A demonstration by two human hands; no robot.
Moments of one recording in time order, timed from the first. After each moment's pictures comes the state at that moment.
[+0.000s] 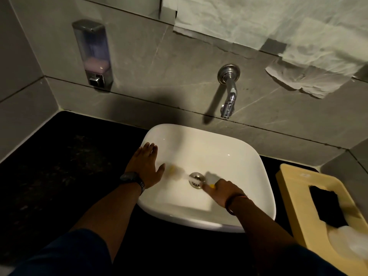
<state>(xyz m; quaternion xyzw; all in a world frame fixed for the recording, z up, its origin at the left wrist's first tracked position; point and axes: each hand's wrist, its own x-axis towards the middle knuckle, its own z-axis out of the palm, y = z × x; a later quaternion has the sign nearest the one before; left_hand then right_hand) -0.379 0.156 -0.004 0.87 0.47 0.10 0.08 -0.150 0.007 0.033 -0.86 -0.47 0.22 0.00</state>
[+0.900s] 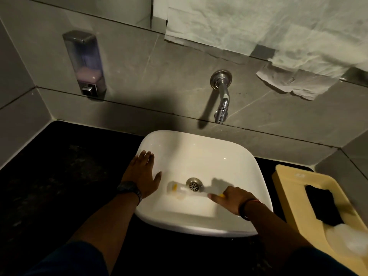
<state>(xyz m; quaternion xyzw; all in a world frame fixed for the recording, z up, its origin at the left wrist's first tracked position) -0.379 0.161 0.001 0.88 0.47 0.06 0.06 -0.120 -0.005 0.041 -0.88 -0.42 0.22 -0.06</state>
